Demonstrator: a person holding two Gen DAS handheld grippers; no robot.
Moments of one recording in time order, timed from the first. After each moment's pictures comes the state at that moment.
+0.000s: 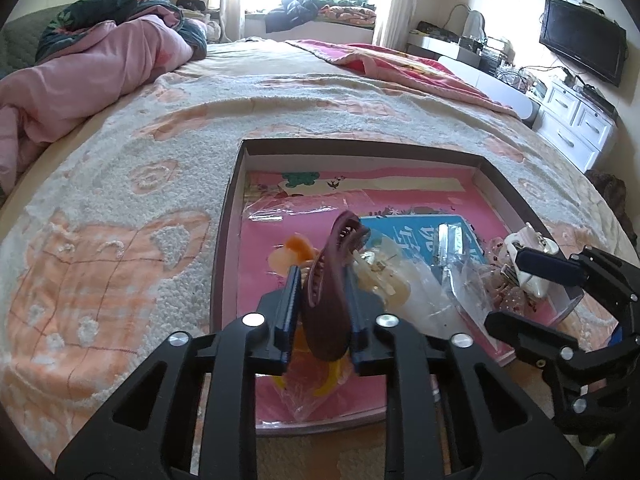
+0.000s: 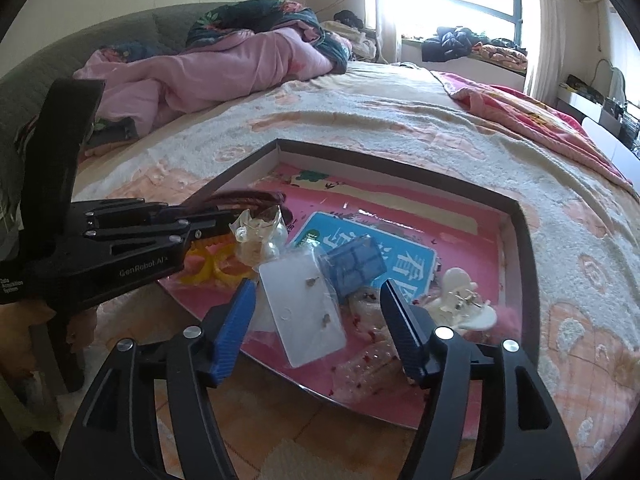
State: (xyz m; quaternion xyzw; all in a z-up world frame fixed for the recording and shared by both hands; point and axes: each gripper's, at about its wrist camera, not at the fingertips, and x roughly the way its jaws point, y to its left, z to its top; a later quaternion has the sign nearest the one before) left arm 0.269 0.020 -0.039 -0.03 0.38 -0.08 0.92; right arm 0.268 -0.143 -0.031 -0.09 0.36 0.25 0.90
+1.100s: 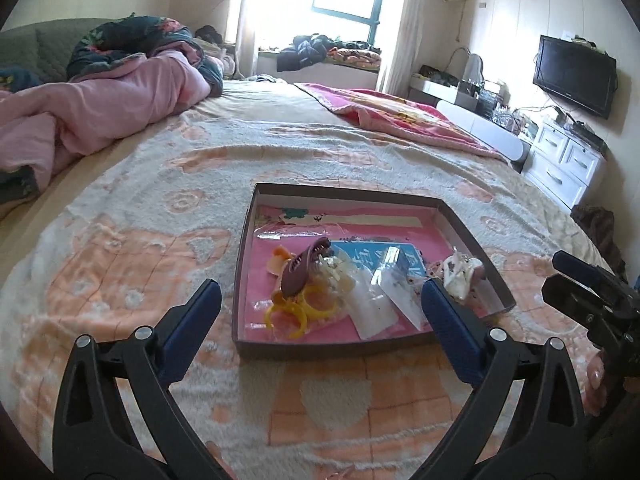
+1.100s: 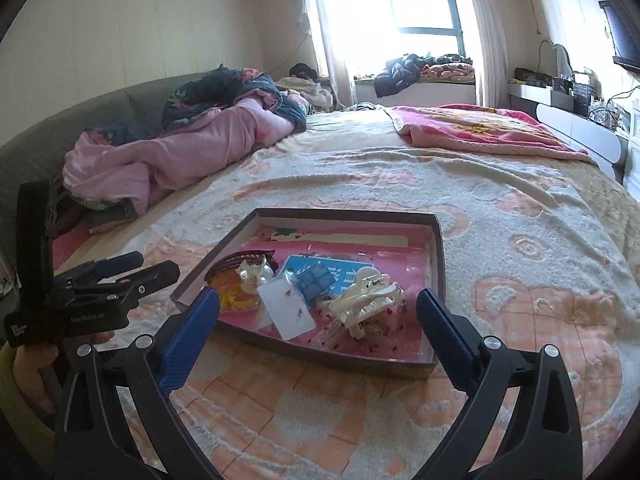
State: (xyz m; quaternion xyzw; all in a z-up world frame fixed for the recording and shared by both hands) left arm 0.188 0.019 0.016 -0.06 0.30 -0.07 0.95; right arm 0.195 -0.215 0.031 0.01 0.28 0.21 0.94
